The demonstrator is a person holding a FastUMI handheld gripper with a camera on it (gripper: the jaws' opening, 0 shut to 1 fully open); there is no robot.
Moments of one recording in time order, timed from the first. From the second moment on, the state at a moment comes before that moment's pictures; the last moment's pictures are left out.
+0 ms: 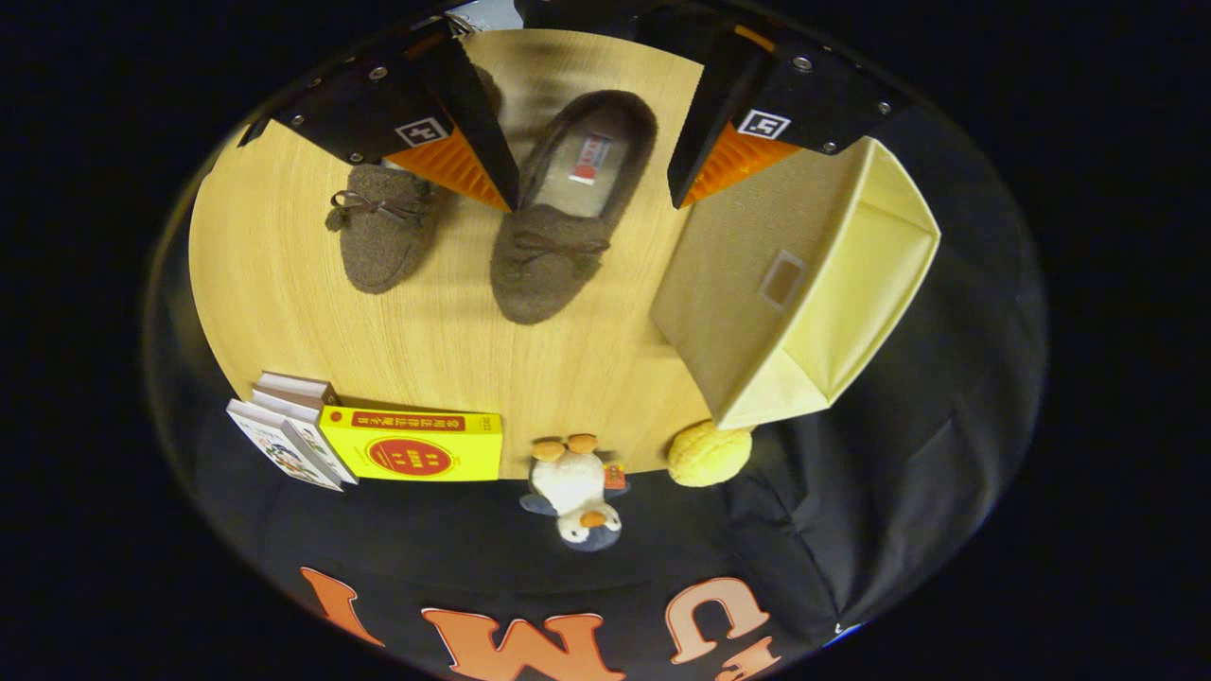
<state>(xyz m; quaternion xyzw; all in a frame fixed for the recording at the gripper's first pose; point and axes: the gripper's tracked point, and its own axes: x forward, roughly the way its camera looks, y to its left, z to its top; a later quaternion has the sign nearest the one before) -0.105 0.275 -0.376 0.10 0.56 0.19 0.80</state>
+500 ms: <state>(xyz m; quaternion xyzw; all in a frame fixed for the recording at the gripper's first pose) -0.070 0.268 -0.444 0.05 0.53 0.15 0.83</state>
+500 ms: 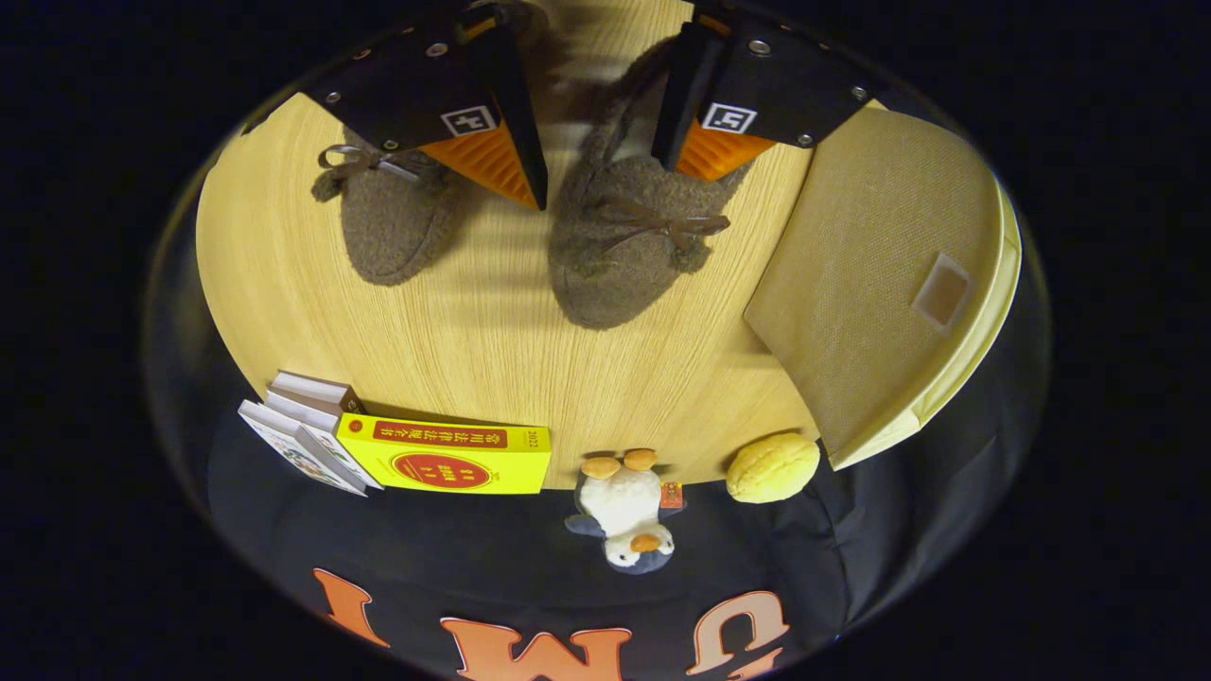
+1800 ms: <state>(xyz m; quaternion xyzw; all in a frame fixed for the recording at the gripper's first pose) -0.016 0.355 -0.242 0.16 0.46 0.19 0.85</state>
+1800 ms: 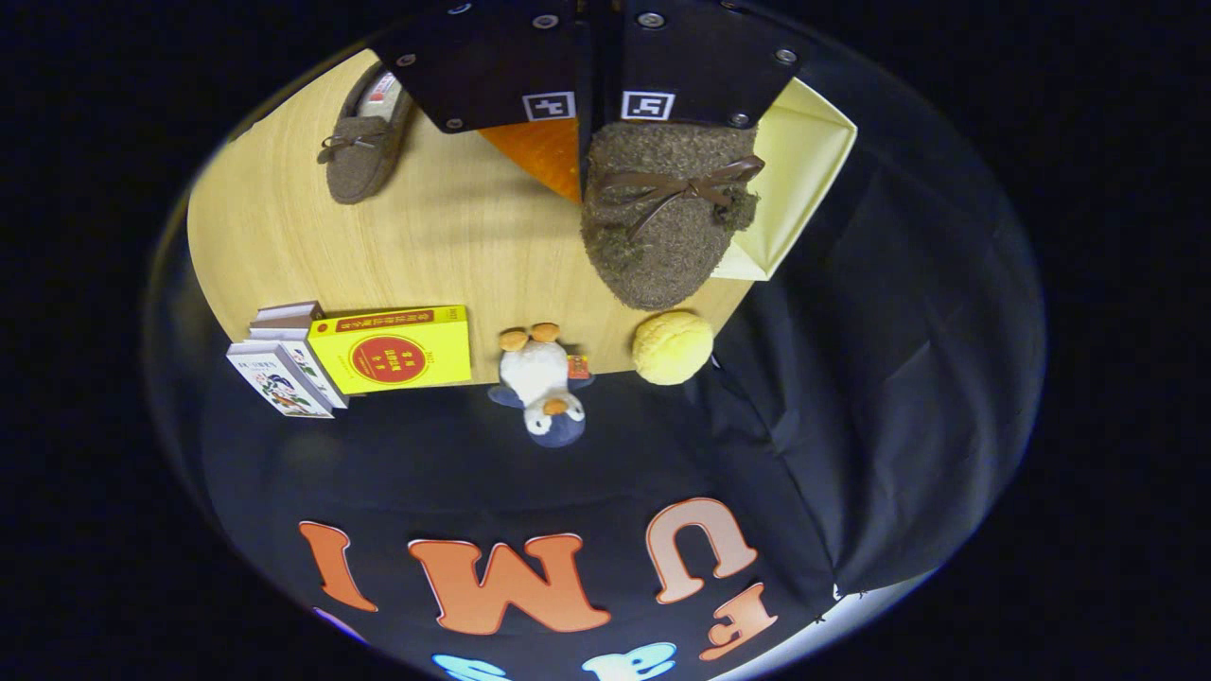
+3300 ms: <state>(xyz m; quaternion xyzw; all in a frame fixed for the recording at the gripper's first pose) -0.093 0.541 -0.334 0.09 0.68 0.22 0.69</state>
